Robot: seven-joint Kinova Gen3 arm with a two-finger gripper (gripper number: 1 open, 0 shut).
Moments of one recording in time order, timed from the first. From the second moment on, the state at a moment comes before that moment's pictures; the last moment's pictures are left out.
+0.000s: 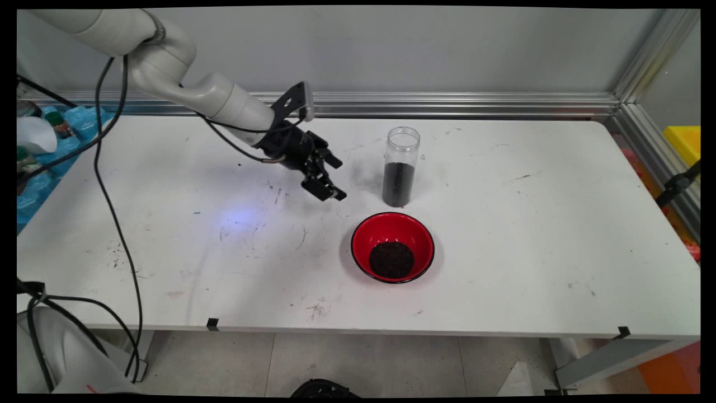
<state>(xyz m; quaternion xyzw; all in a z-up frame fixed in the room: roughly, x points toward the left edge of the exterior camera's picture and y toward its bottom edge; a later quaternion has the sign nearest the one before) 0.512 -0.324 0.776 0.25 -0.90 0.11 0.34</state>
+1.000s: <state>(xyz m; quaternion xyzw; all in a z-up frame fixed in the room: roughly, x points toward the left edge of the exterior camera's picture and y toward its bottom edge) 0.477 -0.356 0.754 0.24 -0.89 0.11 0.37</state>
